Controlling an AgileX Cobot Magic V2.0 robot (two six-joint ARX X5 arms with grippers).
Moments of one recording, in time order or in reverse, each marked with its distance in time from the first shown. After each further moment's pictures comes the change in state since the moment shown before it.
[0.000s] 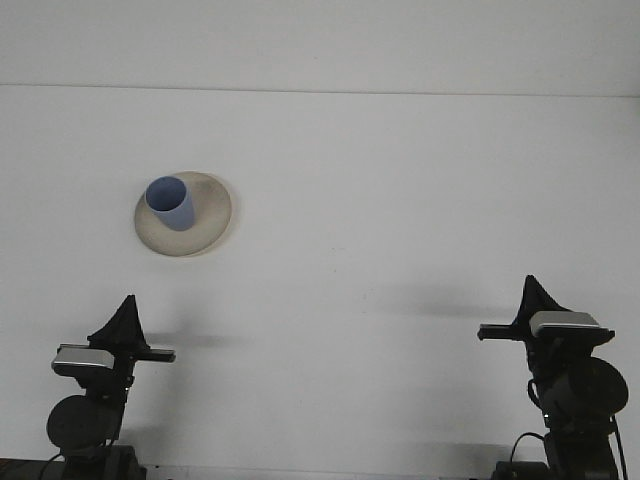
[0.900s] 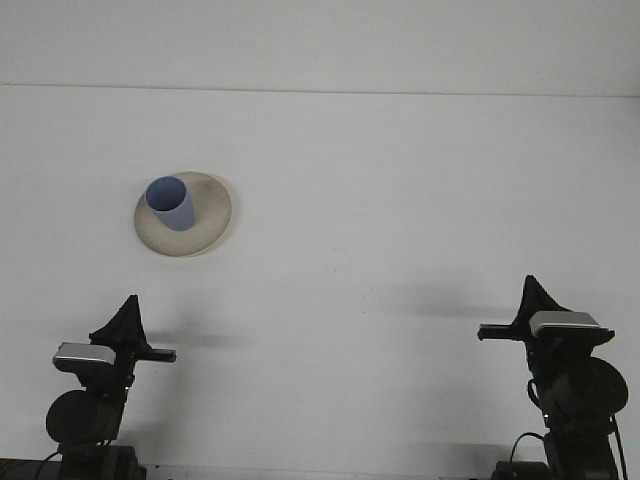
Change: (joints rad) left arm -0.012 0.039 0.042 -0.053 0.000 0.000; right arm 0.000 0.000 0.000 0.000 0.000 0.000
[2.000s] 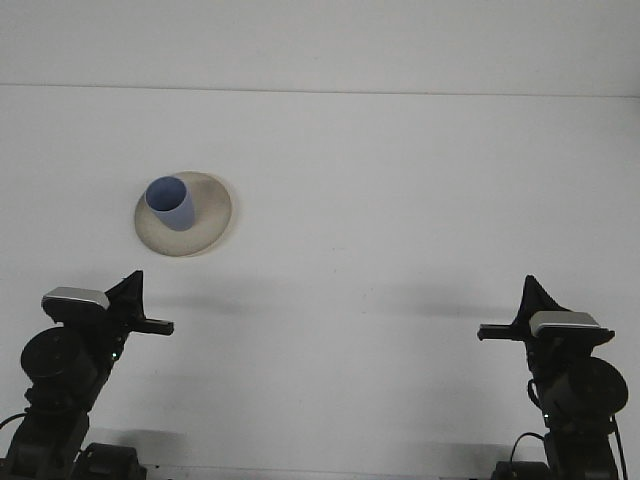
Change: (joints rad) left arm -0.084 0.451 0.533 -0.378 0.000 -0.049; right arm 0.000 0.000 0.000 -0.001 0.000 0.000
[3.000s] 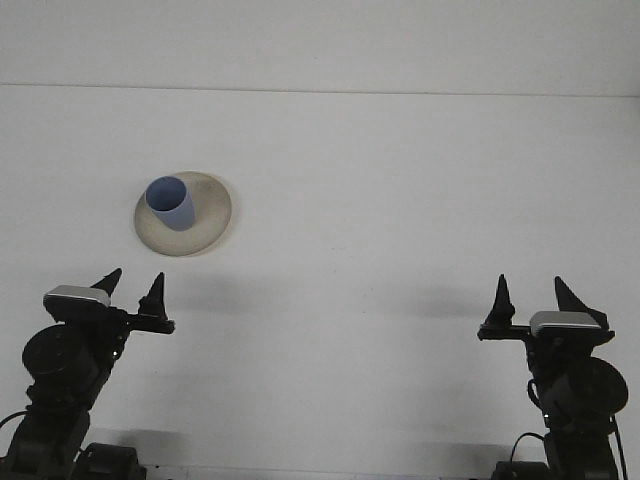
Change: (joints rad) left arm 0.000 0.008 0.000 0.000 0.000 -0.003; right arm 0.000 0.000 0.000 0.000 0.000 0.000
